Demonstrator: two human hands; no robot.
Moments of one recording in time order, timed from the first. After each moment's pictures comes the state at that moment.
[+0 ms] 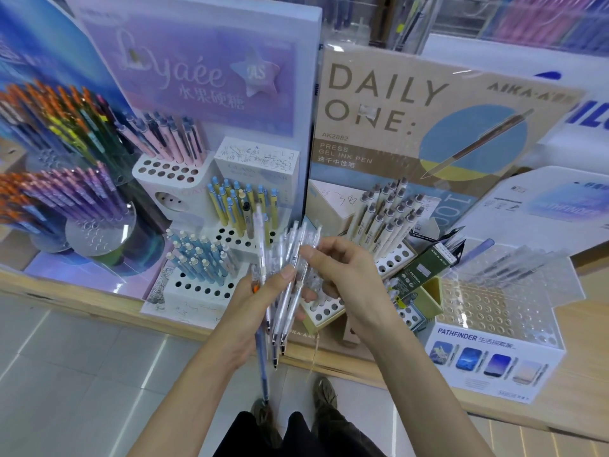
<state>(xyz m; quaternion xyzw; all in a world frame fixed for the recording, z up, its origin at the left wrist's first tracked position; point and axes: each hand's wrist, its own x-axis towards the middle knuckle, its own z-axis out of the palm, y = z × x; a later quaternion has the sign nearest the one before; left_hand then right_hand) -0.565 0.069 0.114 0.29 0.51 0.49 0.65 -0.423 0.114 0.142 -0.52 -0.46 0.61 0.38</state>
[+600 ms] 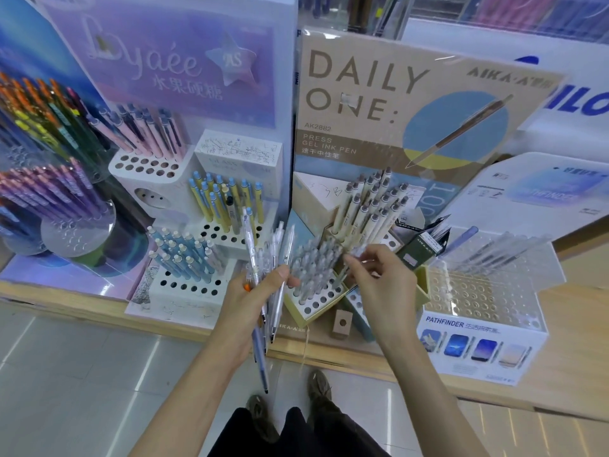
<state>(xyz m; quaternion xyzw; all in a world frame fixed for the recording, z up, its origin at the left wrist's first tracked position) -0.551 0.069 0.104 0.30 0.58 0.49 0.58 -0.374 0.102 0.105 -0.64 -0.55 0.33 0.43</state>
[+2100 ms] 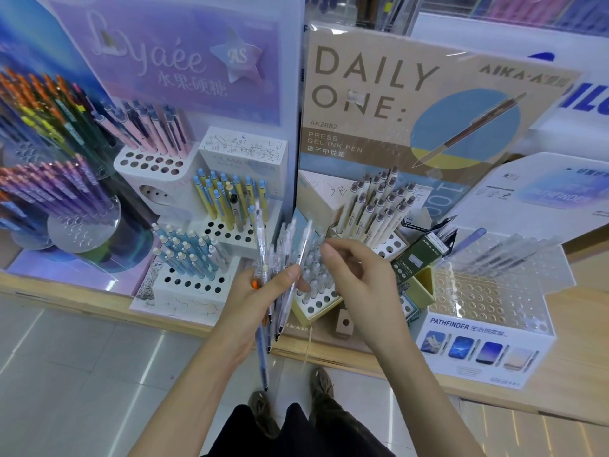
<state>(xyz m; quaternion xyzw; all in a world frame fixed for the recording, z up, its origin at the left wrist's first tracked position) -0.552 0.071 0.109 0.35 0.56 0.47 0.59 -0.397 0.094 0.134 -0.58 -0.57 0.45 0.38</state>
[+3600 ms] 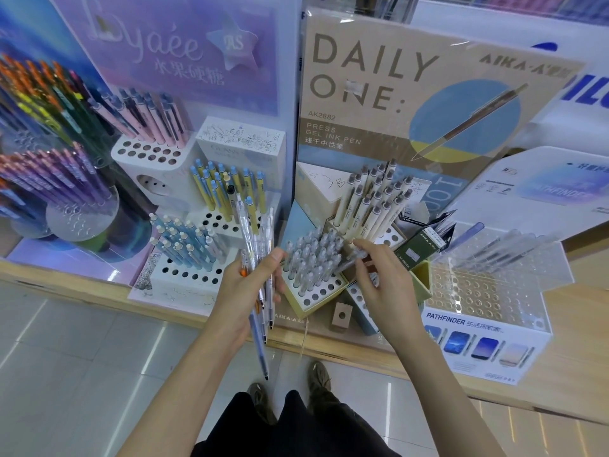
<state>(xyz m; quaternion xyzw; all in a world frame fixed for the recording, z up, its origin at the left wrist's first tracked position) -0.551 0.075 0.096 0.28 0.57 0.52 0.58 -0.347 0.103 0.083 -0.55 -0.74 0.19 0.33</state>
